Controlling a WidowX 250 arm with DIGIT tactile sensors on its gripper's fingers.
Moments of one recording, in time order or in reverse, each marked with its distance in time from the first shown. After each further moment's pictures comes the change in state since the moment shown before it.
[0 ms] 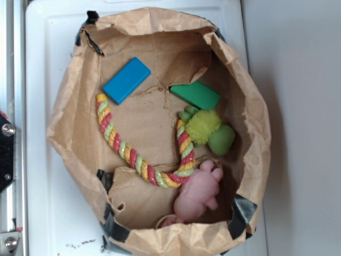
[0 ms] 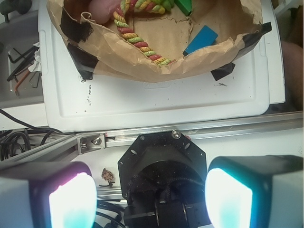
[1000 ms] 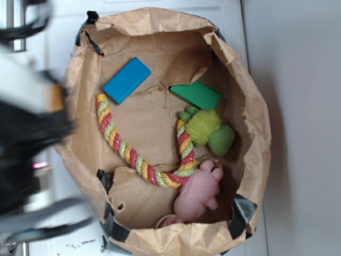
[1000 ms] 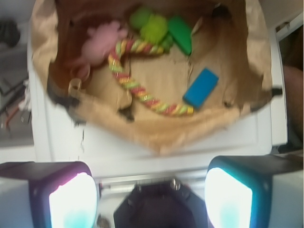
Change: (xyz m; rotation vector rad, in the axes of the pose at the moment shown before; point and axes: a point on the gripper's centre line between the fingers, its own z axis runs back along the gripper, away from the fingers) arm 0.079 0.021 -0.032 0.043 -0.046 0.079
